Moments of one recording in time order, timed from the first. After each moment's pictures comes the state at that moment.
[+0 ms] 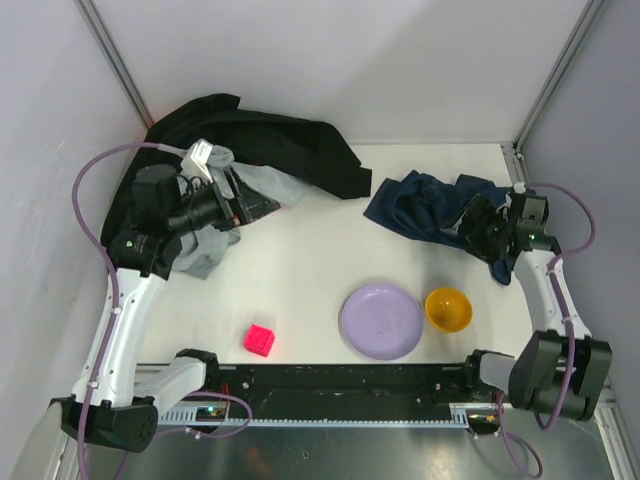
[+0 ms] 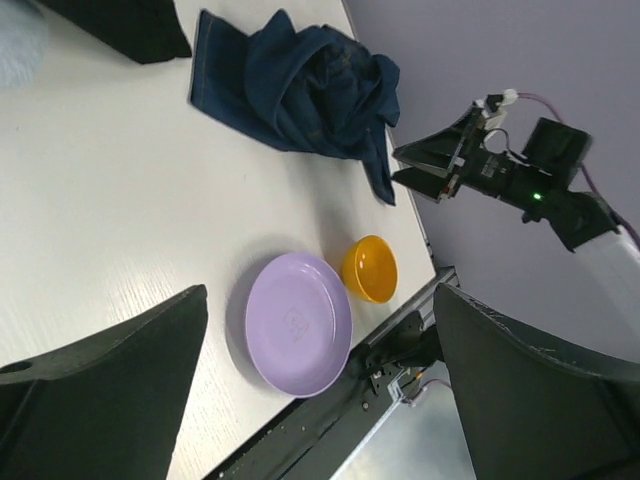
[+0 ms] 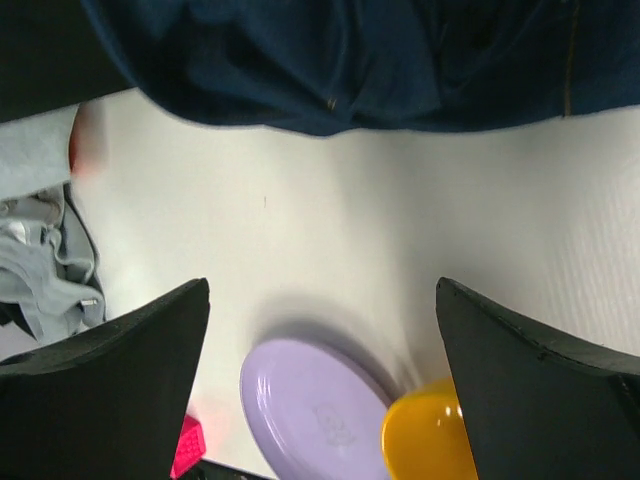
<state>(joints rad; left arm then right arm) -0.15 1.03 1.27 -0.60 0.63 -0.60 -0.21 1.24 0.90 -0.47 -0.41 0.54</state>
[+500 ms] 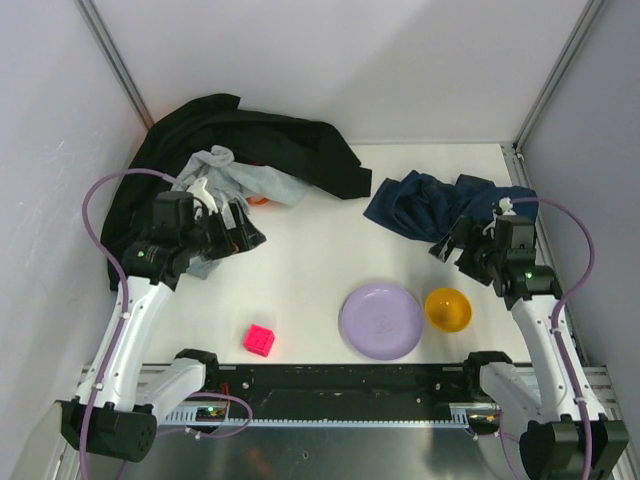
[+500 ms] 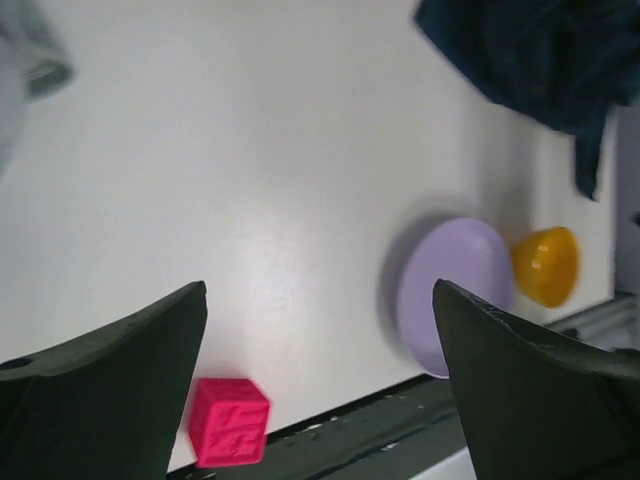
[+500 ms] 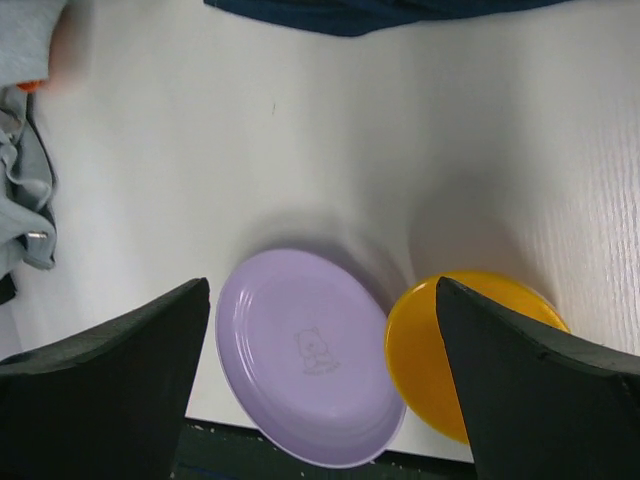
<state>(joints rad) -0.16 0.96 1.08 -0.77 0.34 -0.44 0.01 0.87 0.83 -0.67 -0.24 0.54</state>
